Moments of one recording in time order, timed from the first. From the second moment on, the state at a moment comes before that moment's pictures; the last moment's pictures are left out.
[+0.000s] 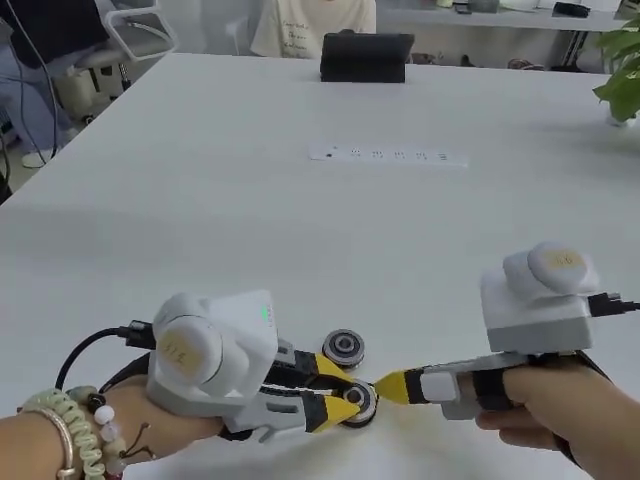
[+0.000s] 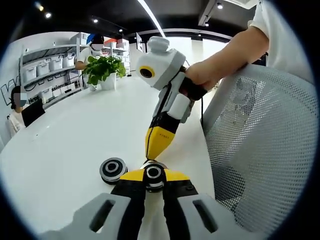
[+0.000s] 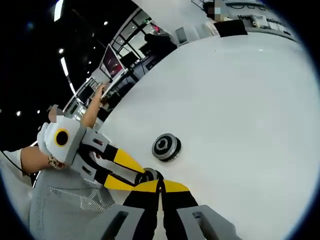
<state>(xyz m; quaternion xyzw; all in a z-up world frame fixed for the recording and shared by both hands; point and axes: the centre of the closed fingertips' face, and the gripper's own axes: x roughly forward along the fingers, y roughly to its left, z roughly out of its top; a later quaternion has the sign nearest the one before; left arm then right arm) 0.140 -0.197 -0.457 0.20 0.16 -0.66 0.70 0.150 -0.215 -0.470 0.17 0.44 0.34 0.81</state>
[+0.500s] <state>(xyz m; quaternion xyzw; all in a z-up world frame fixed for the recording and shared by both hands) 0.133 -0.199 -0.457 0.19 0.18 -0.67 0.70 0.147 -0.215 -0.472 0.17 0.45 0.34 0.81</state>
